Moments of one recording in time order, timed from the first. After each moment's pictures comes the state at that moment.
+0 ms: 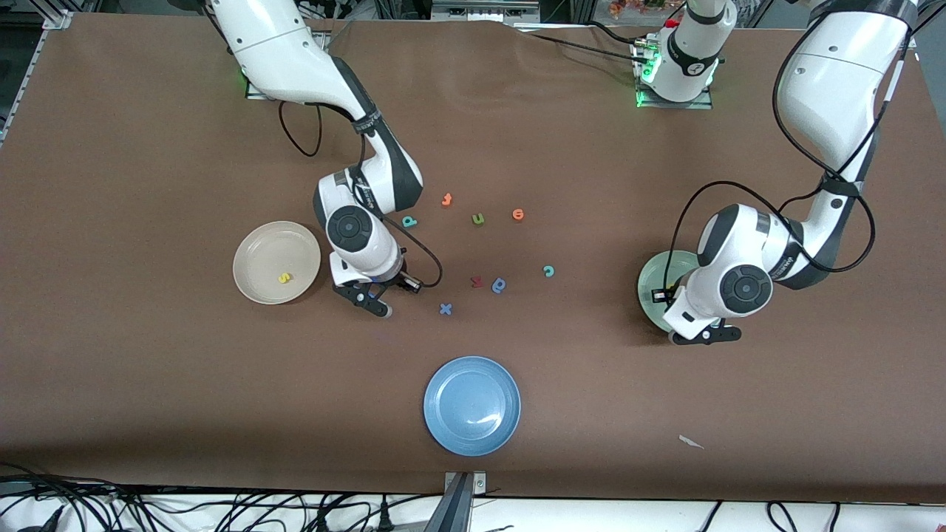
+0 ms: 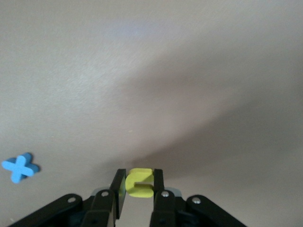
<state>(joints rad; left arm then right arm) 0.14 0.68 -0.34 -1.68 0.29 2.03 -0.44 0.67 0.71 -0.18 -1.63 0.23 2.29 0.83</state>
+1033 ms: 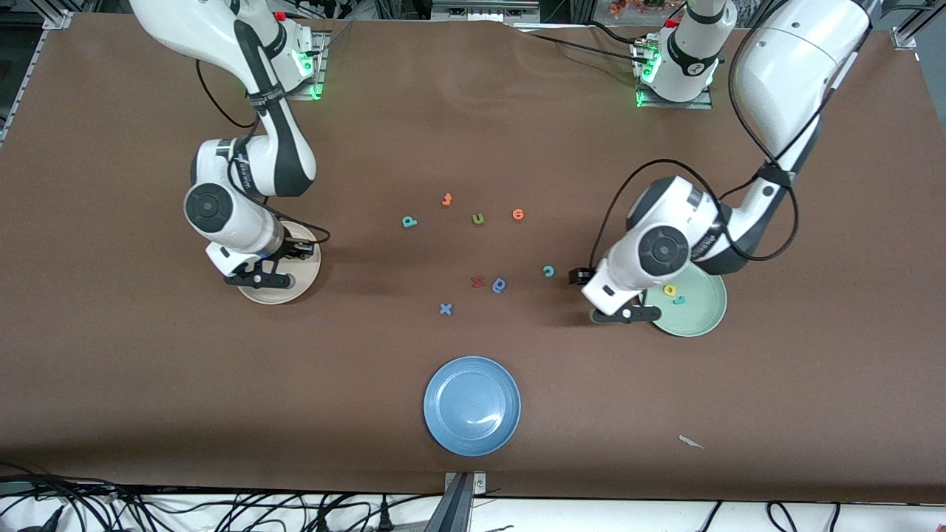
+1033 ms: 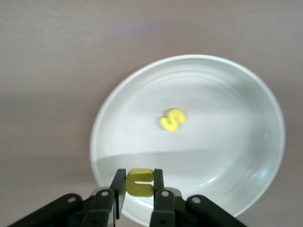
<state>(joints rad) 0.07 0.68 -0.58 -1.67 0.29 2.12 -0.67 0.66 0.40 -0.44 -2.10 0.22 2.34 0.10</state>
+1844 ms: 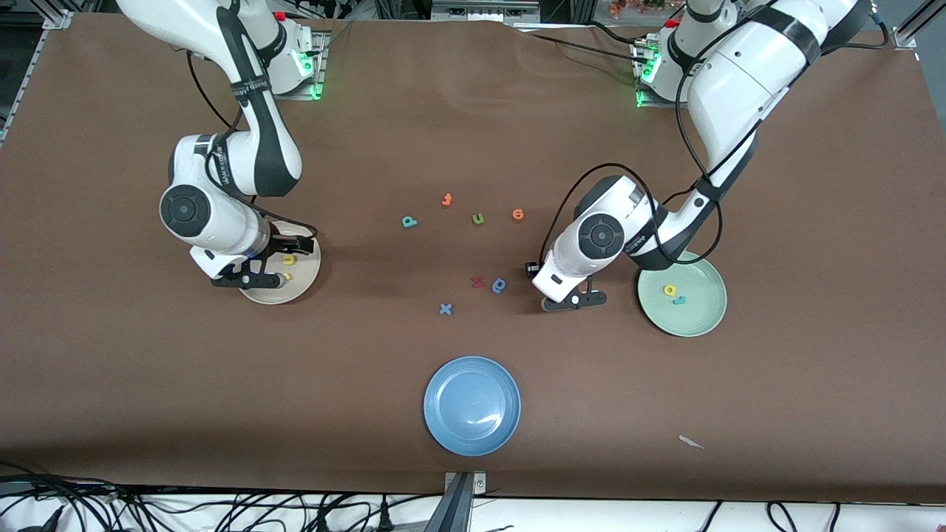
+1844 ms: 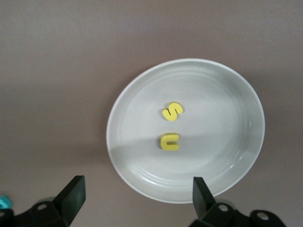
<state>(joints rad) -0.03 0.79 -0.56 -1.69 0.30 2.27 -0.84 0.67 0.38 -0.46 -1.95 0.22 2.12 0.19</state>
